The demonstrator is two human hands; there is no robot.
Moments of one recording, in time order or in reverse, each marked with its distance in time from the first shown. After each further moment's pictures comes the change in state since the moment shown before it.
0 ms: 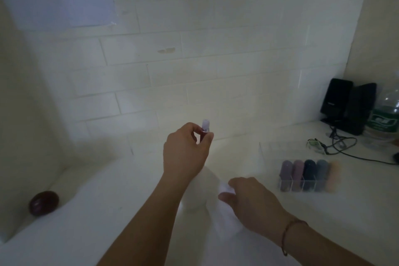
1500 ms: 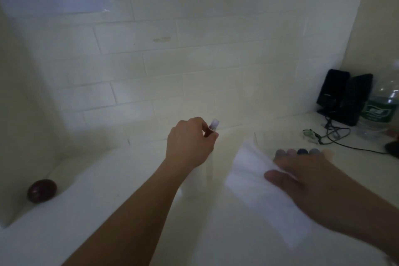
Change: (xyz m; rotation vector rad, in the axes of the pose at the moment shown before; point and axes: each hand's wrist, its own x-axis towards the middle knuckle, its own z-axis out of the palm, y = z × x) left_hand 0.001 0.009 0.012 0.290 -0.166 0.093; right_hand -0.063 0.025 -0.097 -0.141 0.086 -0.004
